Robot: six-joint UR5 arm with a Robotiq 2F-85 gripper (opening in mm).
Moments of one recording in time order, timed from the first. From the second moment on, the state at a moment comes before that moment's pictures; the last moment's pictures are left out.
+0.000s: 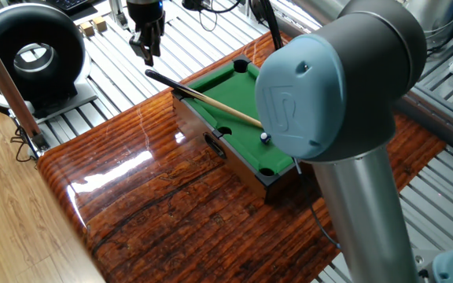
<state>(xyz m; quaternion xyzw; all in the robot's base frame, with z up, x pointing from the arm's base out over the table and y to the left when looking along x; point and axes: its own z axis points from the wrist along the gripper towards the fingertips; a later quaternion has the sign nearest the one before) 0.761 0.075 0.117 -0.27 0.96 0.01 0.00</state>
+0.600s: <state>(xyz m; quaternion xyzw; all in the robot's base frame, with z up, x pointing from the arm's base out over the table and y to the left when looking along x) 0.742 0.070 0.101 -0.29 0.96 0.01 0.00</state>
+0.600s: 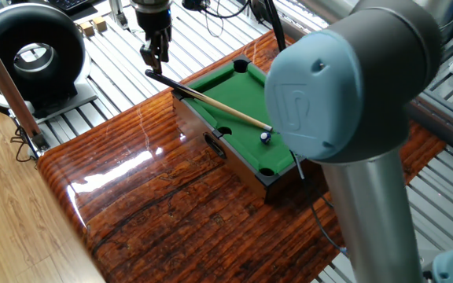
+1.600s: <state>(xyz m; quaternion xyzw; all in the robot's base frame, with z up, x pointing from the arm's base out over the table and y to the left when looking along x) 0.720 0.073 0.095 -0.25 0.97 0.01 0.03</state>
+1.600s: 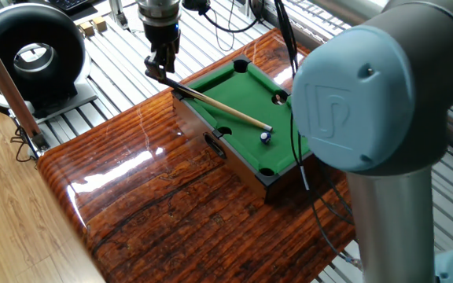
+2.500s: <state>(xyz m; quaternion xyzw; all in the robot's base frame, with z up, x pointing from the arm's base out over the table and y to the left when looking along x) 0.721 0.074 0.084 -0.22 0.97 0.02 0.07</state>
